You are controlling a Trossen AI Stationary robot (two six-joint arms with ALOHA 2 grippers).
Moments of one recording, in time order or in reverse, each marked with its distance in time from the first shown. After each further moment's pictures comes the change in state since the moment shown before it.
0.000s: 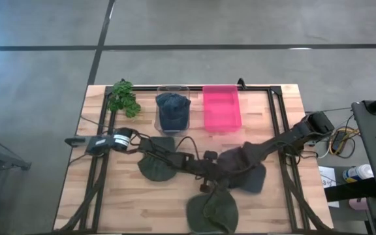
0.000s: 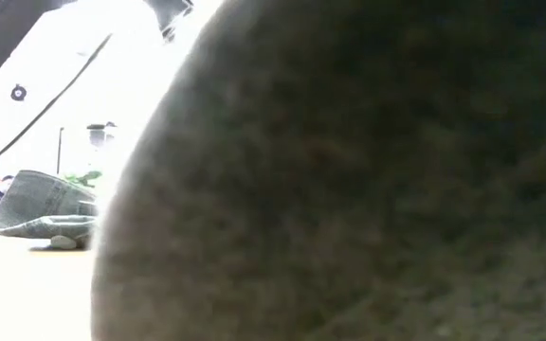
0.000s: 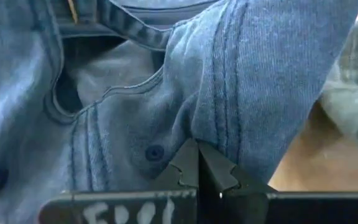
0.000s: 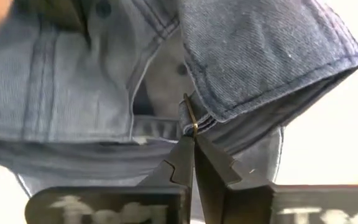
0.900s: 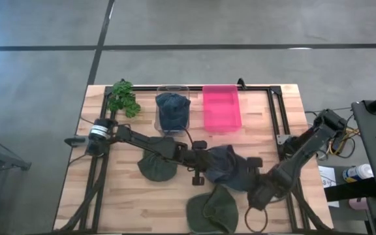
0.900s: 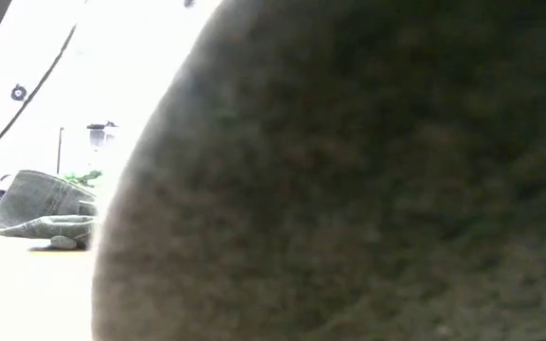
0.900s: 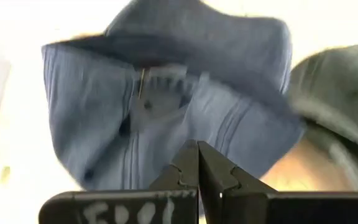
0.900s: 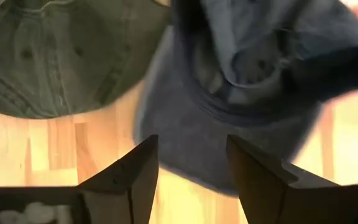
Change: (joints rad) left arm 0.021 -0.320 -0.017 -0.416 -0.029 -0.164; right arm 0.382 -0.144 0.030 0.085 0.256 -0.084
